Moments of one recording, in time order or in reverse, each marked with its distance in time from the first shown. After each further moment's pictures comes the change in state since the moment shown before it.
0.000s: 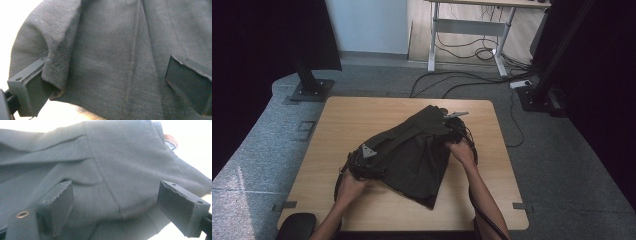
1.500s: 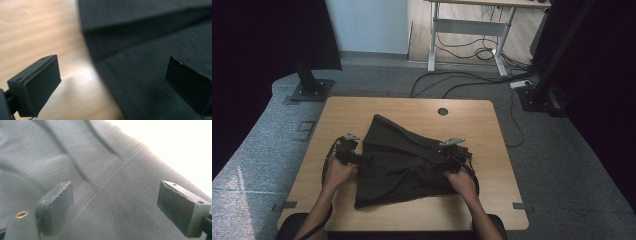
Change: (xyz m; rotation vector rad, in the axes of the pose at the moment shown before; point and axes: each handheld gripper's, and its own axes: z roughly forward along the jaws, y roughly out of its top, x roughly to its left) left arm 0.071 0.007 0.007 0.042 -0.093 -0.142; right arm 0.067 -0.062 -0.048 0.053 -0.028 -0.056
